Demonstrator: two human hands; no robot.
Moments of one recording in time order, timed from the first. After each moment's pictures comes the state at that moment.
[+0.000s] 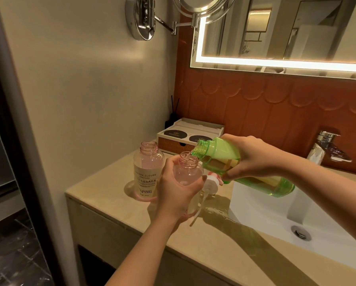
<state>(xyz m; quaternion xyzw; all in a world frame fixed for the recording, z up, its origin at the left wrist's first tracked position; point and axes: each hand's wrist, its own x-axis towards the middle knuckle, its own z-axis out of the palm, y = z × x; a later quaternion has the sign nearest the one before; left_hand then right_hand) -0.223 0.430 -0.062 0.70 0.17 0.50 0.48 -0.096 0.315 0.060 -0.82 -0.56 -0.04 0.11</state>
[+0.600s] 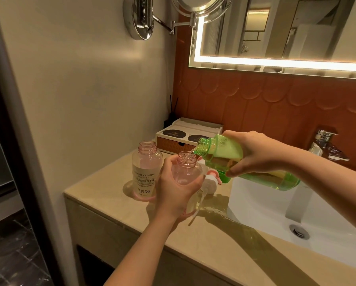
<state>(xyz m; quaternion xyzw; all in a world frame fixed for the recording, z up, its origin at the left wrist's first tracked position) -0.222 0.433 -0.065 0.70 0.17 0.49 0.50 -0.097 0.309 0.071 -0.84 -0.54 -0.04 0.06</state>
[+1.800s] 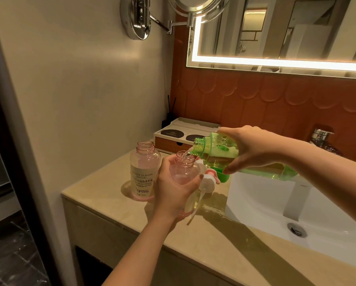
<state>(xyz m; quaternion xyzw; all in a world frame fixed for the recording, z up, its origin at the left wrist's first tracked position) -0.222 0.433 -0.065 0.71 0.18 0.48 0.48 -0.107 0.313 0.083 -0.84 -0.54 -0.06 0.00</state>
